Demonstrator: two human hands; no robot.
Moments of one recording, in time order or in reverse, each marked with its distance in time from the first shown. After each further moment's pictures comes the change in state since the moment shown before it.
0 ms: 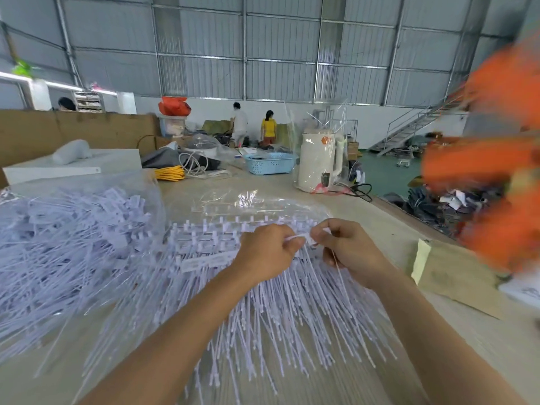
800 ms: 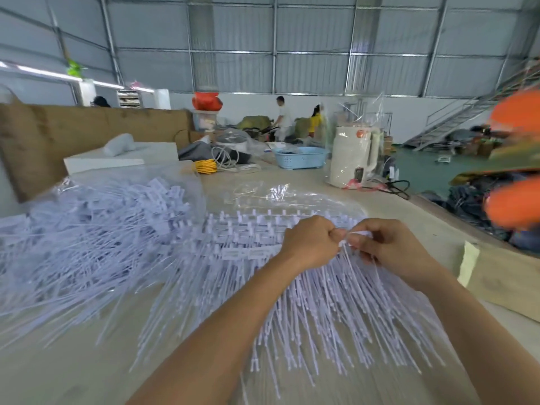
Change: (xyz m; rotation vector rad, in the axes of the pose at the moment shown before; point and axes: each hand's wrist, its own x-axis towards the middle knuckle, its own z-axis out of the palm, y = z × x) left_hand 0.009 0.011 0.004 -0.162 -0.027 -0.078; right_hand 0.008 0.015 -0.009 -0.196 -0.088 -0.177
